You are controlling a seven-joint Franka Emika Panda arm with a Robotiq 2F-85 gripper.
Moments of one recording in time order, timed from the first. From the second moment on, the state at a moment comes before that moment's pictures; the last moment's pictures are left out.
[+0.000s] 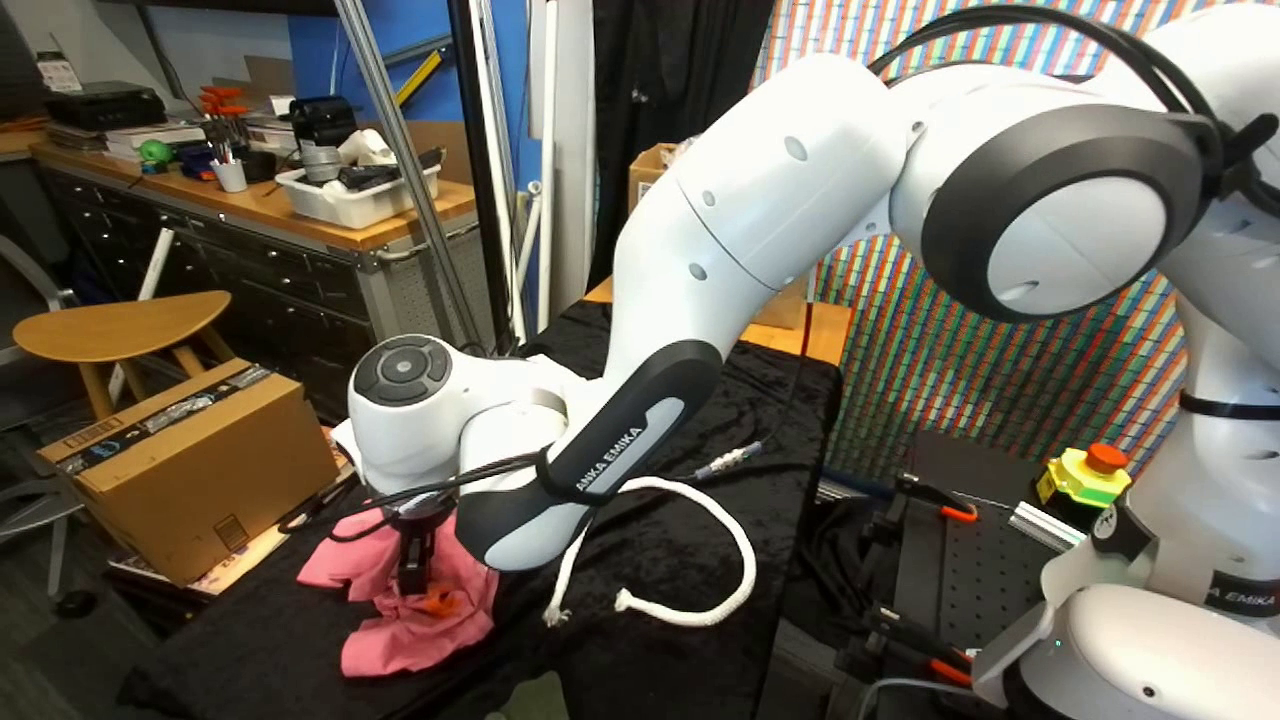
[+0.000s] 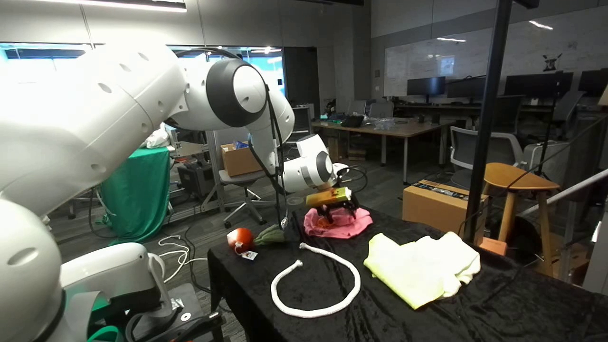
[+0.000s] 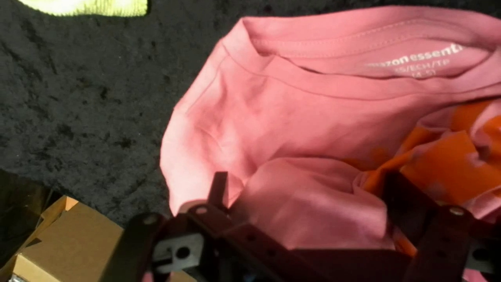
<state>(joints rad) 0.50 1.00 -0.09 -1.41 -0.39 2.66 0.06</state>
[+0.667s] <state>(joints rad) 0.70 1.03 -0.37 -1.39 -0.65 2.69 0.36</state>
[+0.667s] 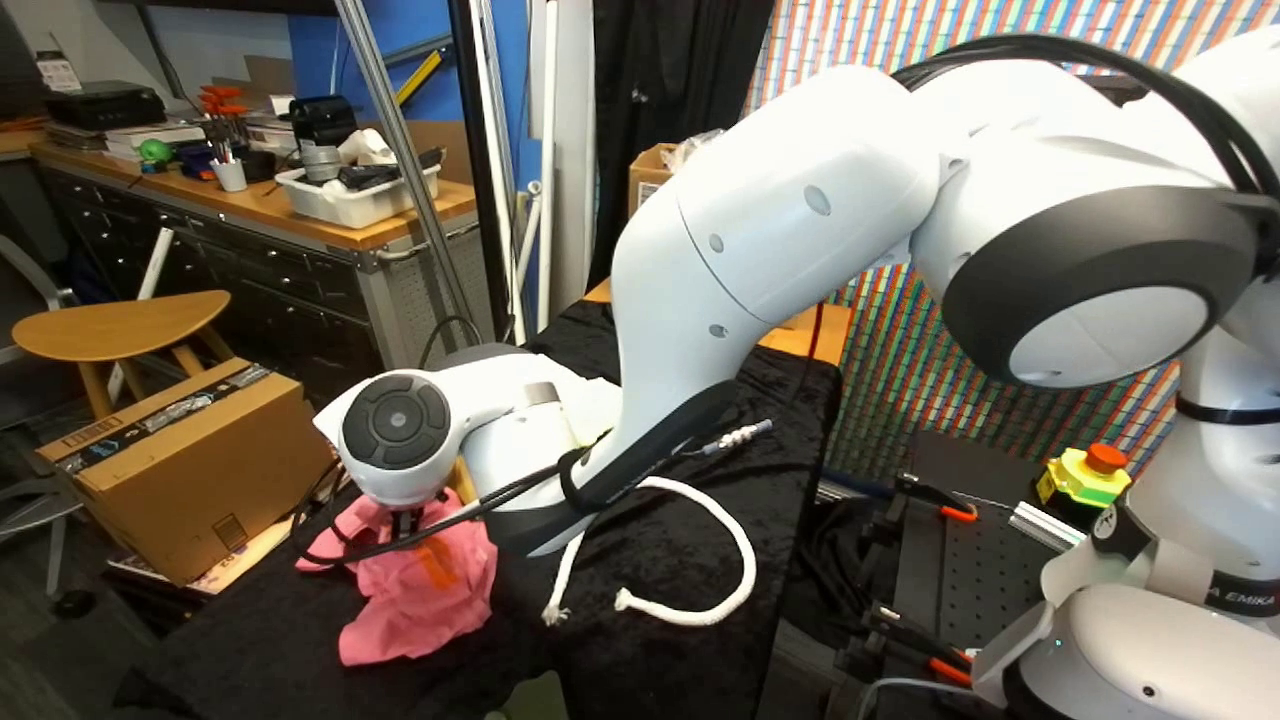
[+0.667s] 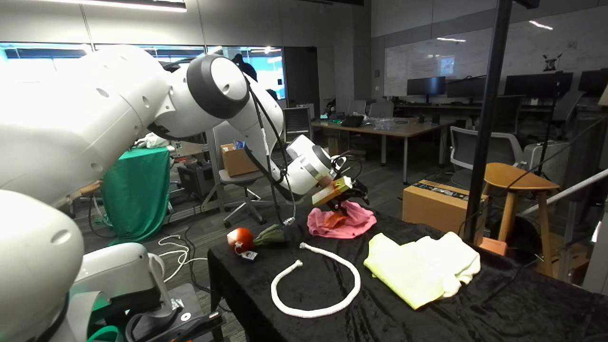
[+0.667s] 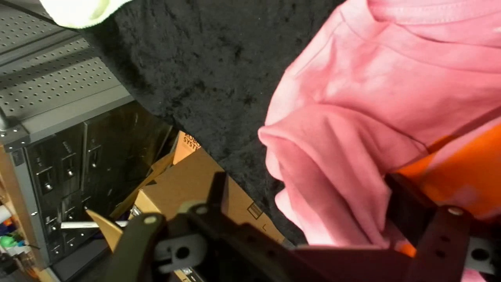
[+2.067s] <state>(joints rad) 0.72 1.07 -0.38 -1.36 -0.69 2.63 0.43</state>
